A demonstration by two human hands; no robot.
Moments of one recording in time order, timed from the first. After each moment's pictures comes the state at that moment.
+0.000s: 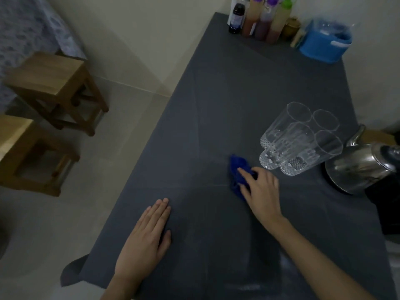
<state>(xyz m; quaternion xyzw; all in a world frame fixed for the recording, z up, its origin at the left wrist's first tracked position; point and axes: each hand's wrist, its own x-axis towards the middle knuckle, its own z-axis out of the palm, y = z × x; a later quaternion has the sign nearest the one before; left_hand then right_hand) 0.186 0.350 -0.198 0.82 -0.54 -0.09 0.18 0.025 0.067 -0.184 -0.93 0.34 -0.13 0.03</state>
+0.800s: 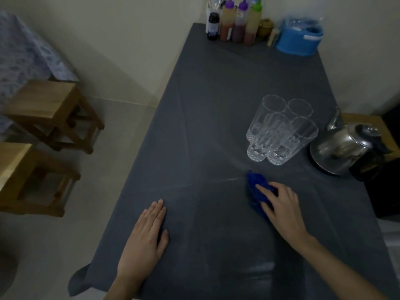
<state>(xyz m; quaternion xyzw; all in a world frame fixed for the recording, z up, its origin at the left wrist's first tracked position) 0.186 0.351 -0.199 0.82 -0.53 -0.09 0.17 -0.072 0.078 -0.181 -0.92 0.37 -0.13 0.09</state>
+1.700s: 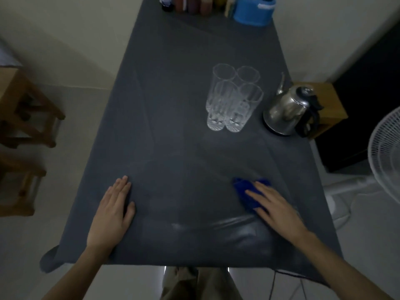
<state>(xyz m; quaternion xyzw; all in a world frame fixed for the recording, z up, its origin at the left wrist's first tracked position) 0.183 0.350 -0.189 0.82 -0.54 -0.10 0.15 -0.208 0.124 -0.178 -0.94 0.31 -0.05 0.16</state>
